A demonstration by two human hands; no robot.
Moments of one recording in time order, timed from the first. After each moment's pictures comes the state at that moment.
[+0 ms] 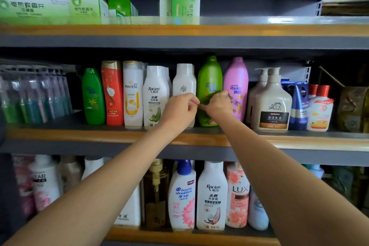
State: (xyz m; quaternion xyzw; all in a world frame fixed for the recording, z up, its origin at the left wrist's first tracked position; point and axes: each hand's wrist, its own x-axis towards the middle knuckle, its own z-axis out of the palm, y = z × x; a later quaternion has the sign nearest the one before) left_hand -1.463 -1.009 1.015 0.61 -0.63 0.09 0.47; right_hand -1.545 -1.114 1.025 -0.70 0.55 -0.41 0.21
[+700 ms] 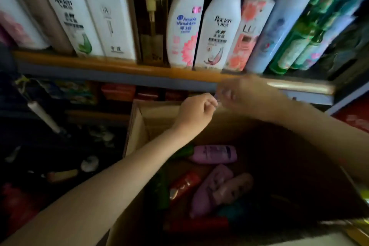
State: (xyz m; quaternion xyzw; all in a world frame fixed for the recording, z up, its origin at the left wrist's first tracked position) left_hand -1.557 -0.894 0.717 0.68 -0.60 -0.19 0.37; right_hand -1.682 -0.961 0.792 -0.96 0.28 -0.09 0.01
